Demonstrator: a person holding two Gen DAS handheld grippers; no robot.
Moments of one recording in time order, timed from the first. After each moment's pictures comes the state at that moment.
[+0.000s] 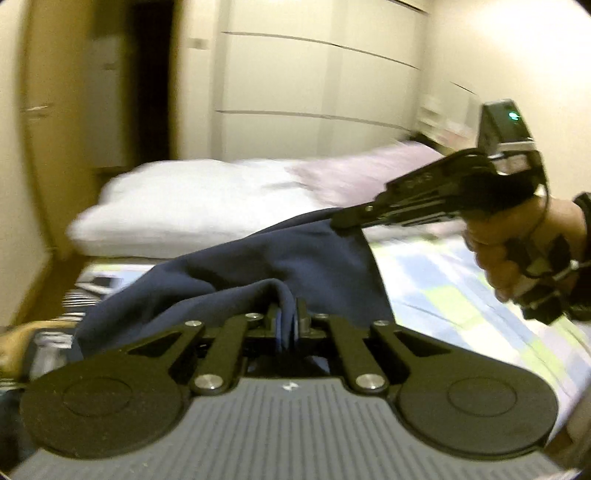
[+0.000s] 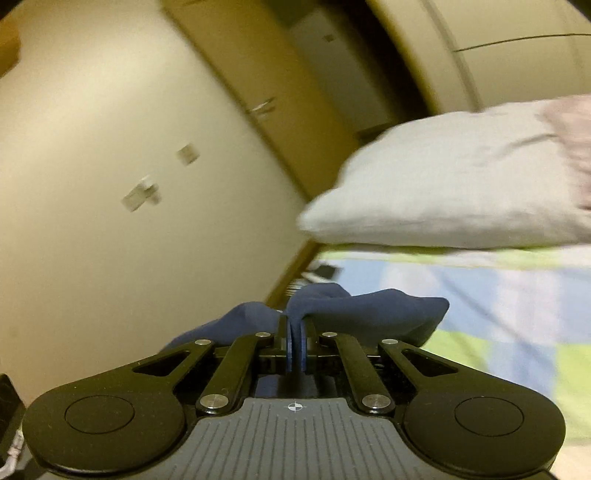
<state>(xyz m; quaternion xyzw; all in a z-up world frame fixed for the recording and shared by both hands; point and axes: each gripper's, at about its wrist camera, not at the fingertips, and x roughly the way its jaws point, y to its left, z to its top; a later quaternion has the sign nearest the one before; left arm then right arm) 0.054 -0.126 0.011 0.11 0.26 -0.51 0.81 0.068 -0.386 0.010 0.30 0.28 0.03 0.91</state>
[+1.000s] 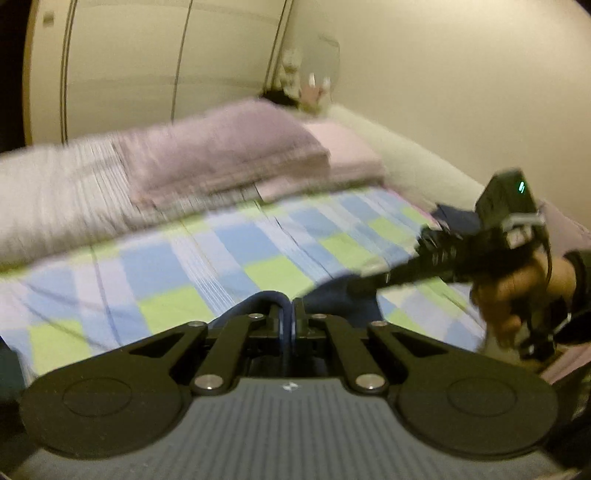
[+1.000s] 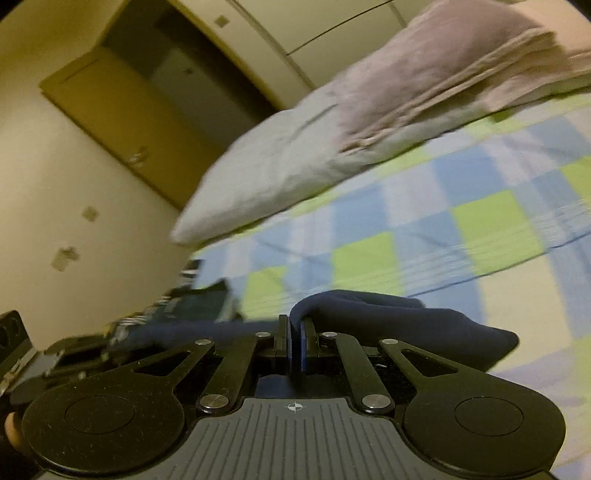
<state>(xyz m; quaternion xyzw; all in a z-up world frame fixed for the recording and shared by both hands) -0.062 -0.279 0.054 0.13 0.27 -0.66 0.69 -0.241 -0.492 -0.004 0.41 0.28 -0.09 0.86</state>
